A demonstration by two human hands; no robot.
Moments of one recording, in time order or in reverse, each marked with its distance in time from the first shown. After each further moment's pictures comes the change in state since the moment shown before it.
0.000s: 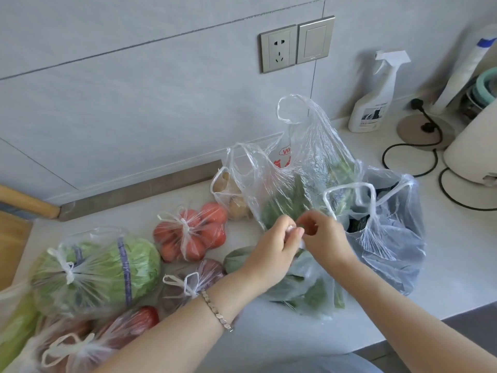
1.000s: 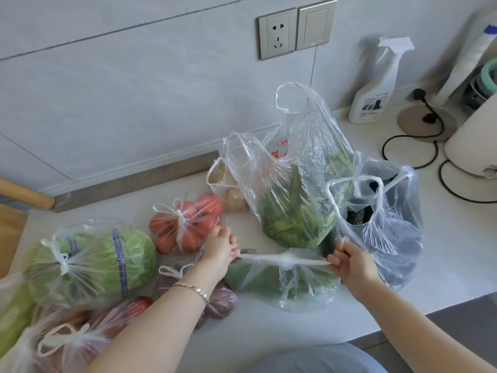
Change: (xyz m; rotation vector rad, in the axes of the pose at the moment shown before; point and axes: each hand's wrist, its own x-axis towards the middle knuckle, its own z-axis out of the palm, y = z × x) left_hand 0.011 -0.090 -0.025 -0.735 0.518 -0.803; right_hand -0.023 0.089 -0.002 1.071 0.059 0.693
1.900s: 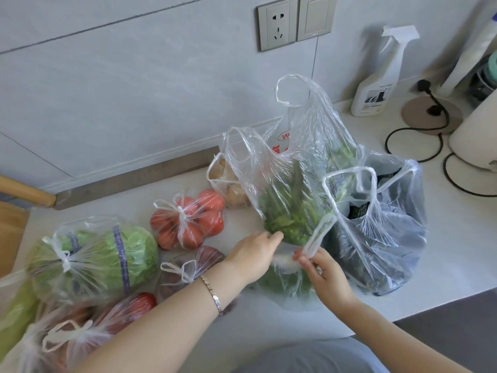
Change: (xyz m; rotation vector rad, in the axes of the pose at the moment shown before) left_hand -0.029 -0.009 0.021 1.683 -0.464 1.006; right_hand -0.018 0.048 0.012 -0.856 -0.248 -0.637
